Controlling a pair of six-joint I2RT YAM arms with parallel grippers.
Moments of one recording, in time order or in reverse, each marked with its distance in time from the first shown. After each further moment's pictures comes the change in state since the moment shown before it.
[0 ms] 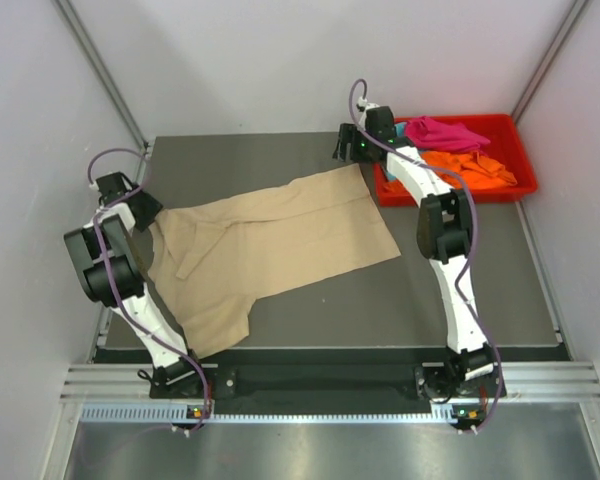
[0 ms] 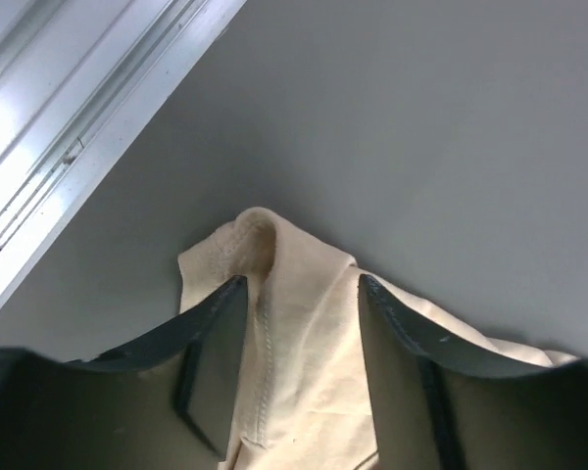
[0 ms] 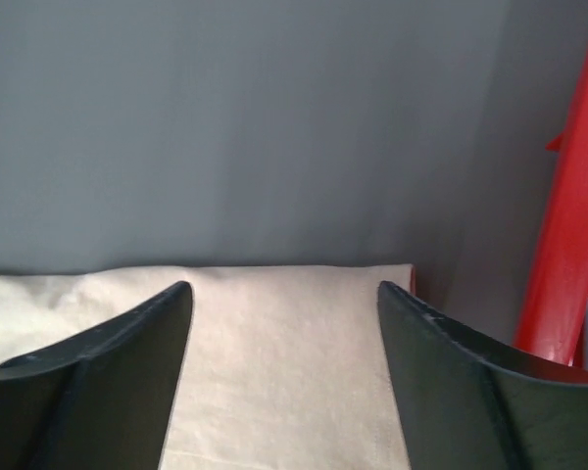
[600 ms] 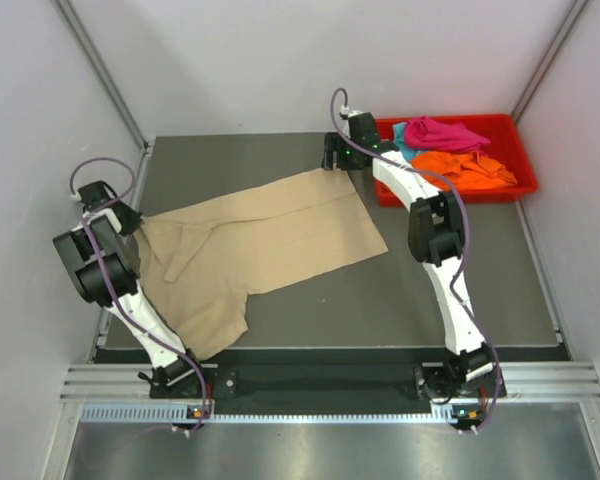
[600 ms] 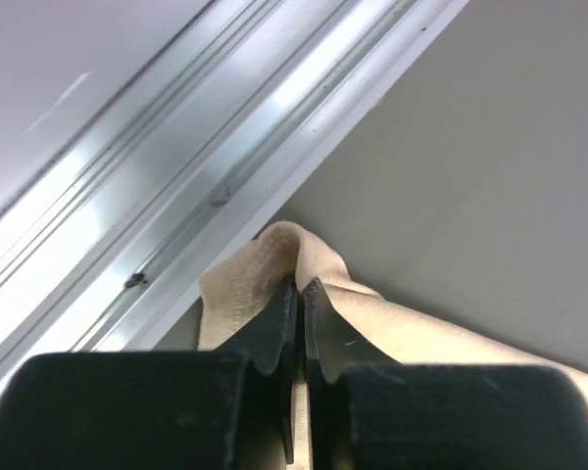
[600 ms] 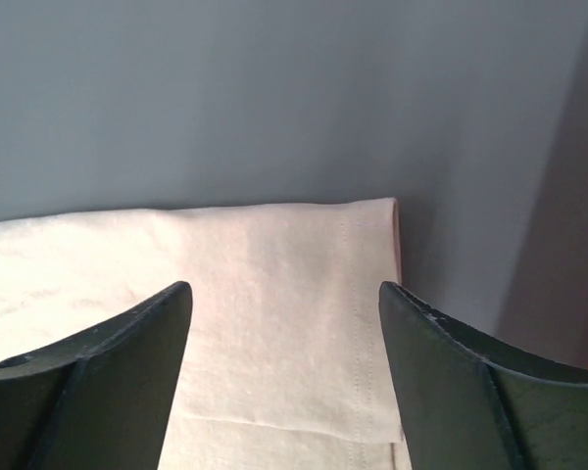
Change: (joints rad) left arm 0.108 0.056 0.023 0.008 -0.026 0.042; right arm 0.076 0.008 0.002 -0.031 0.072 -0.021
